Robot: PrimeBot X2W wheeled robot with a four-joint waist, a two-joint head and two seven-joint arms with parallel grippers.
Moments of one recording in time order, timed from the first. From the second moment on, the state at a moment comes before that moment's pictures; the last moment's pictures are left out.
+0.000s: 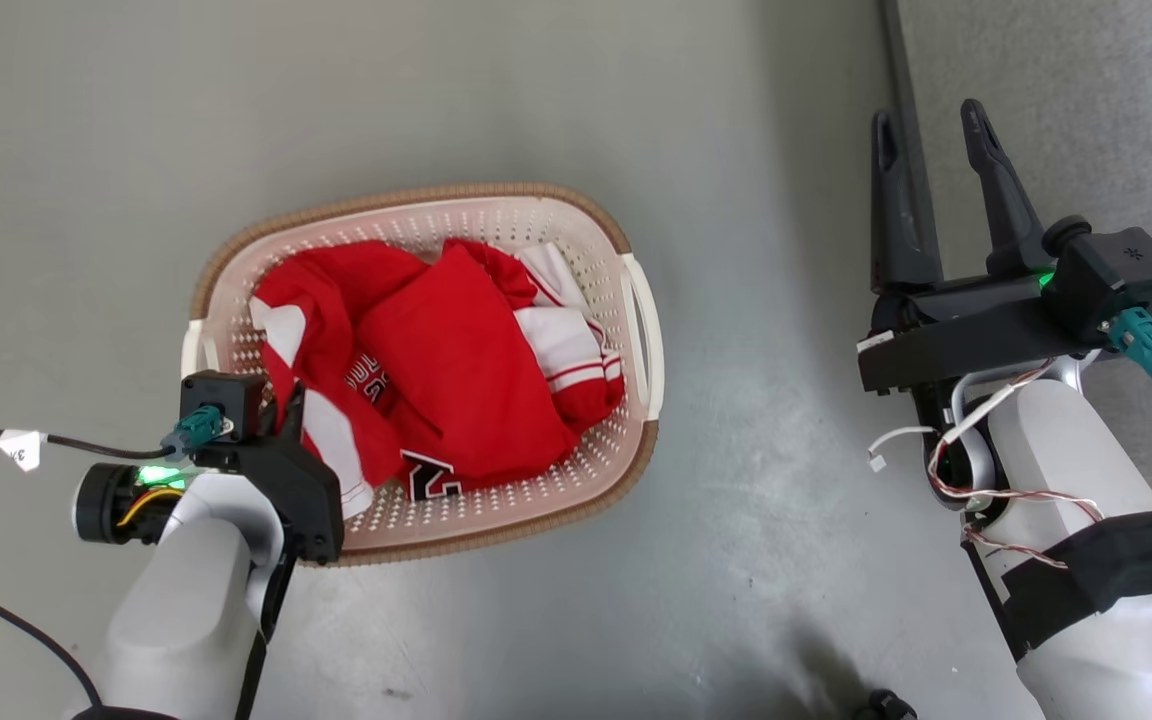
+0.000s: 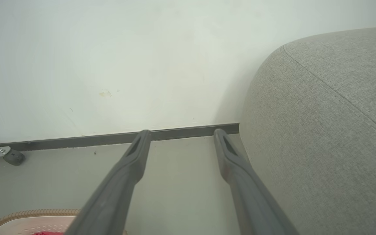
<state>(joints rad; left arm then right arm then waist) -0.73 0.15 -0.36 1.12 -0.36 -0.08 -0.16 -0.60 -0.10 0.26 0.30 0.30 -0.07 -0.26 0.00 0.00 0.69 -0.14</state>
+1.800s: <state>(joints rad) -0.62 0.09 -0.39 0.55 -0.40 -0.13 -0.25 -0.33 -0.11 0.20 0.50 0.31 0.07 -0.26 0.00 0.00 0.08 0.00</state>
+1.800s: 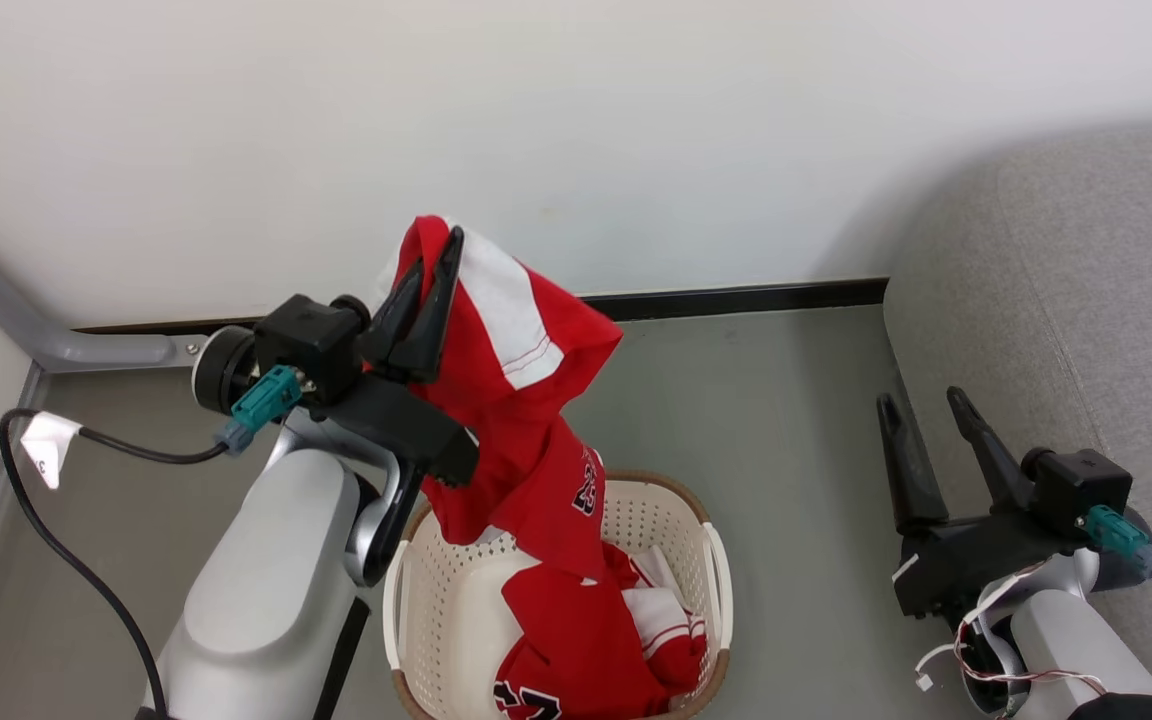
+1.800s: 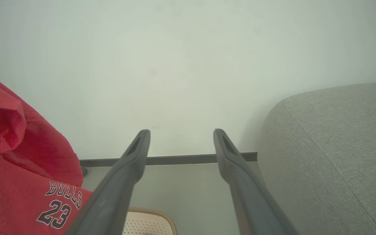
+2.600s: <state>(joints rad) -0.70 0.10 -0.44 0.39 -0.42 -0.13 -0.25 -0.55 -0.07 0.64 0.49 0.33 0.12 -0.26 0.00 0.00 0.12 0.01</state>
